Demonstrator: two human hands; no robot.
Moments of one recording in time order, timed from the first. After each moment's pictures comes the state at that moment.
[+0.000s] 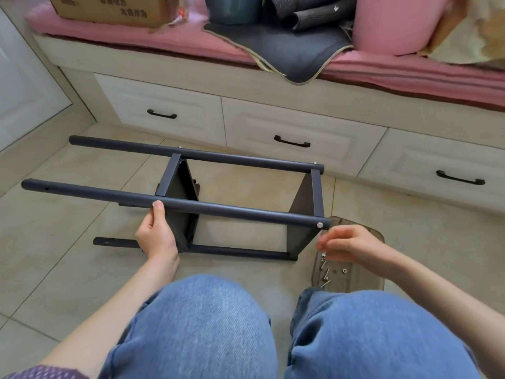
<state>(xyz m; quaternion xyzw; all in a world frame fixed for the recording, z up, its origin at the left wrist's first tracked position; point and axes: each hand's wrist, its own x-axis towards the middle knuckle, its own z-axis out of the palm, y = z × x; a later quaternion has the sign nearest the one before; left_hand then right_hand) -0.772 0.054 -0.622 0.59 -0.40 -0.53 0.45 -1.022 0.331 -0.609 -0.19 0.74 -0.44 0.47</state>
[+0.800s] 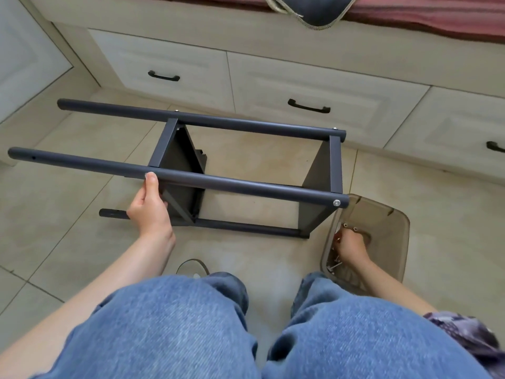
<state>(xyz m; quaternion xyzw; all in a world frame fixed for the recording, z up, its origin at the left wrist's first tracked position) -0.783 0.061 -0.619 0.59 -0.37 -0.55 0.46 -1.046 0.319 -0.805 -0.15 0.93 -0.16 0.29</state>
